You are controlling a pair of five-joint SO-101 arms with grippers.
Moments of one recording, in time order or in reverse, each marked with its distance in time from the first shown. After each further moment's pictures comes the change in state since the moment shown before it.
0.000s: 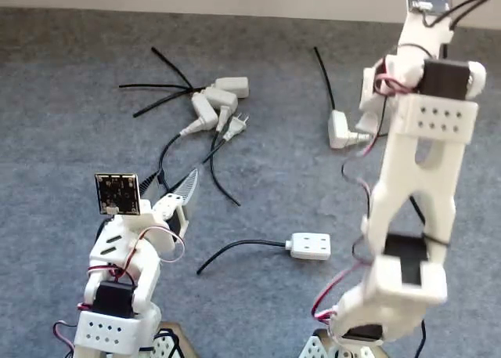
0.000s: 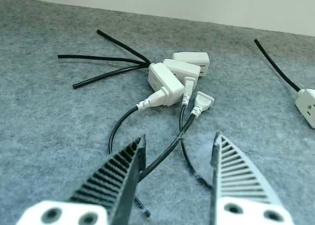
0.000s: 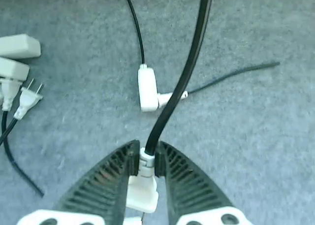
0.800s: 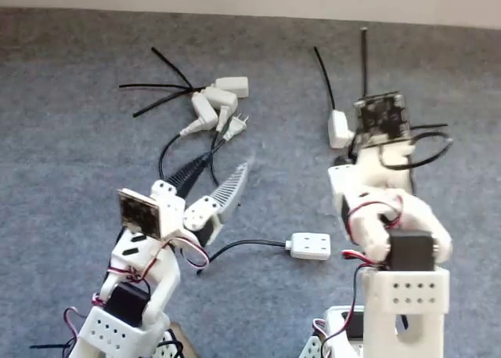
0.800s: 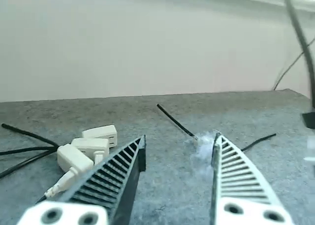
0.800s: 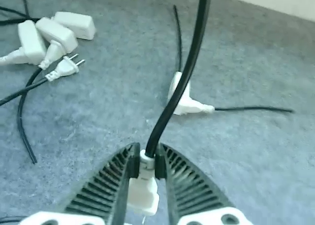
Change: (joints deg) left arm 17.8 0.0 0.0 -19.7 -2.4; right arm -9.9 -62.0 79.6 -39.0 10.5
